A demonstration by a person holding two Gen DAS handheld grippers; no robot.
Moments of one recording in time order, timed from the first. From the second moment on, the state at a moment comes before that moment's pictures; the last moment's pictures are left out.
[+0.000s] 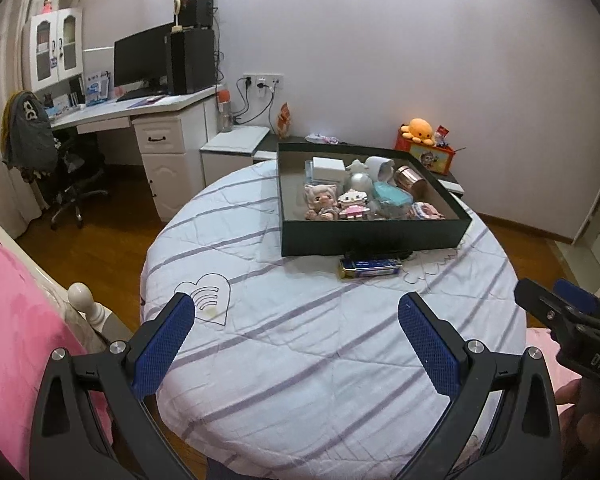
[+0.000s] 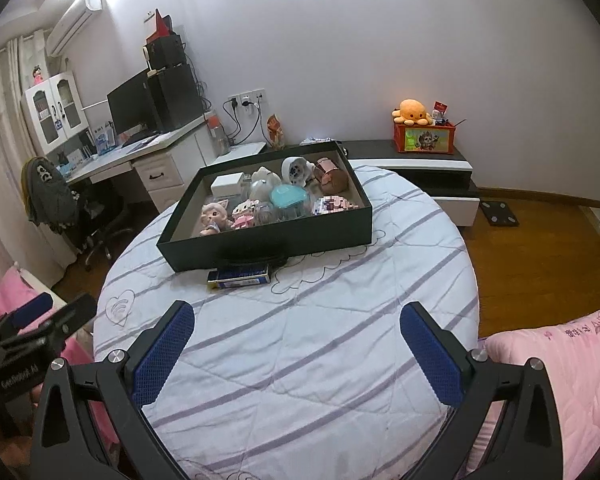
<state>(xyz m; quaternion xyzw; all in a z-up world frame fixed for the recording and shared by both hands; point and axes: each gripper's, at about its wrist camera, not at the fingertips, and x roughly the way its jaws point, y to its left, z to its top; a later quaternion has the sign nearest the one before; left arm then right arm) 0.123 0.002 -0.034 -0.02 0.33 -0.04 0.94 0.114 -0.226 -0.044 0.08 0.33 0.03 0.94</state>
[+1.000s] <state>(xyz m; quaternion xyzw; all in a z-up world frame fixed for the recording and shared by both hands) 0.124 0.020 -0.030 -0.03 0.32 -0.02 0.95 0.124 -0.190 -0.046 0.04 0.35 0.04 0.94</state>
